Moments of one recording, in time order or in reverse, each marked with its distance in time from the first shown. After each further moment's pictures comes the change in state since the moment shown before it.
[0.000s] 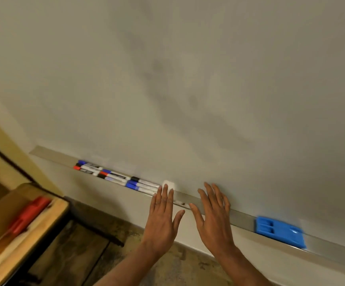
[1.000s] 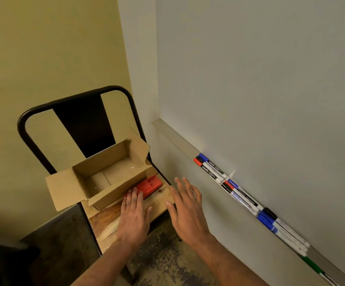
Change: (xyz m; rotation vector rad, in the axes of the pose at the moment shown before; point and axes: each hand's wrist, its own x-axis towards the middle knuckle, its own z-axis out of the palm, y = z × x) left_hand -0.113 -0.435 -0.085 0.066 0.024 -0.757; right_hand 0.075 -0.391 0.269 0.099 -0.449 -0.600
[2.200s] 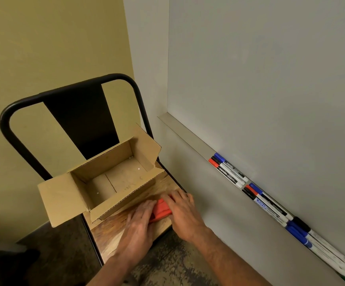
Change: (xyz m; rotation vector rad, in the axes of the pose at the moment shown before) left_hand 0.015 -0.048 0.020 -0.295 -0.012 0.186; right_hand 0.055 -0.006 0.078 0.024 -0.306 -0.080
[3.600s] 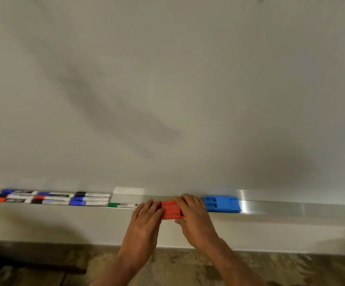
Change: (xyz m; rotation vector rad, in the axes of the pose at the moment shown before) left_hand -0.189 0.486 0.193 -0.092 -0.038 1.082; right_hand -0.605 0.178 -0.140 0.037 0.555 0.808
